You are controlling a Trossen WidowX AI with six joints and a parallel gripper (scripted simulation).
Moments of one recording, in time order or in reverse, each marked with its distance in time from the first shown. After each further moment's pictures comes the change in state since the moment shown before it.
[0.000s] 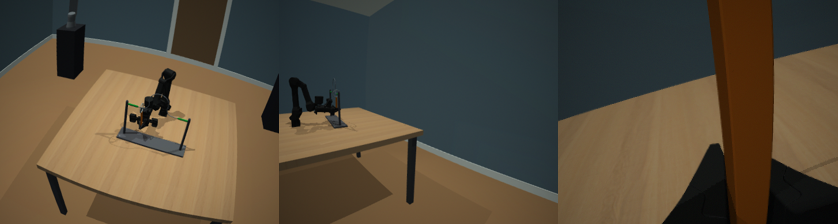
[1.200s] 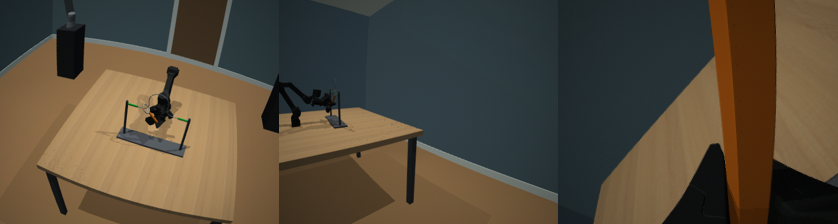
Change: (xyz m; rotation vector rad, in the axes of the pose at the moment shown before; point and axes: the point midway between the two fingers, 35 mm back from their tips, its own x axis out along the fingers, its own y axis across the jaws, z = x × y) arm -0.021 0.105 0.027 0.612 0.139 0.089
